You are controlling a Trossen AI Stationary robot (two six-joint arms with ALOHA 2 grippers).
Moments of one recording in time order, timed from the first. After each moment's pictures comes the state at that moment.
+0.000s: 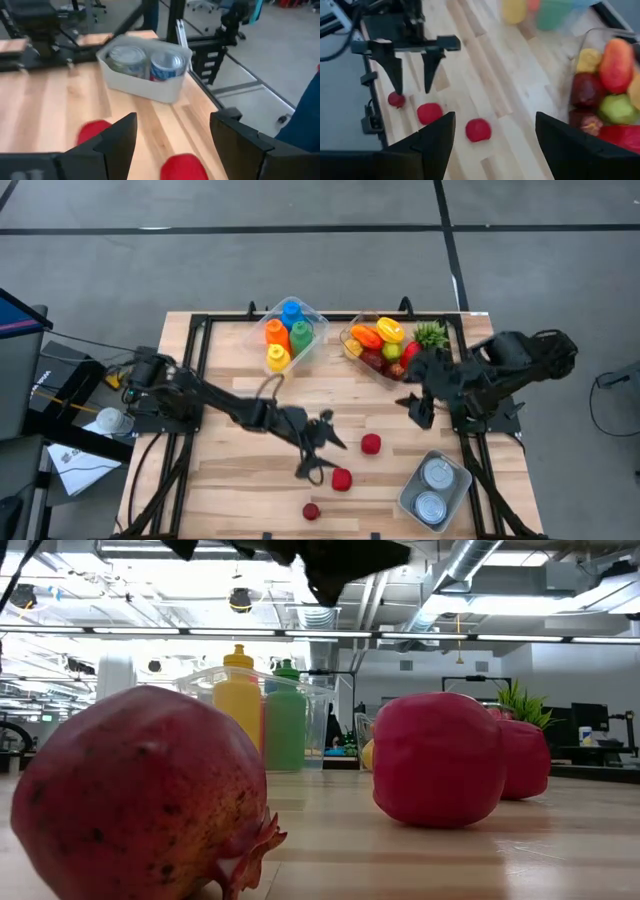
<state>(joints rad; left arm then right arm) -0.27 1.71 1.05 0.32 0.12 -0.03 0.37 1.36 1.82 -1.45 0.34 0.71</state>
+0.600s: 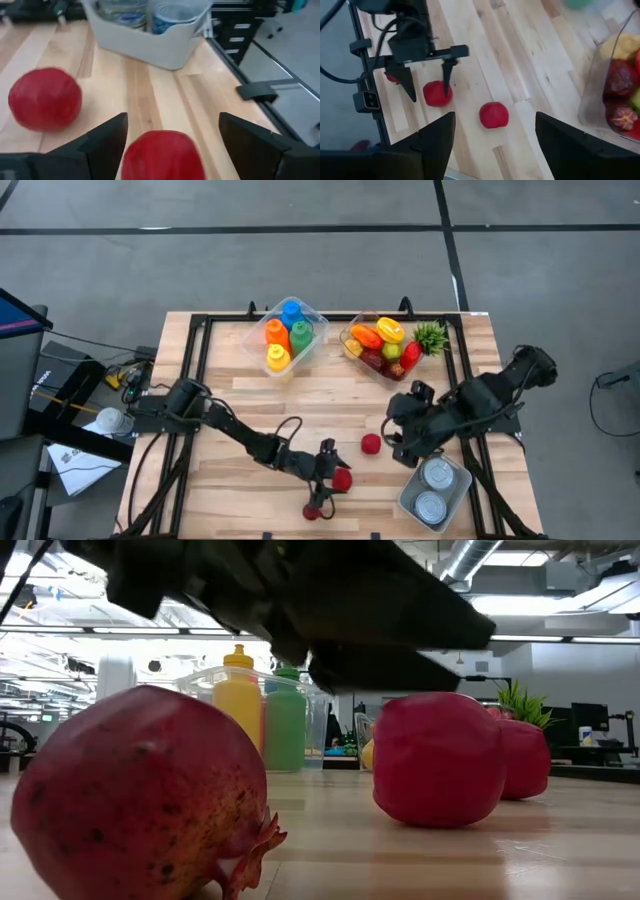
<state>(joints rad) -0.45 2.06 1.09 0.57 -0.21 -0.14 0.56 1.54 1.82 -1.44 0.39 0.84</state>
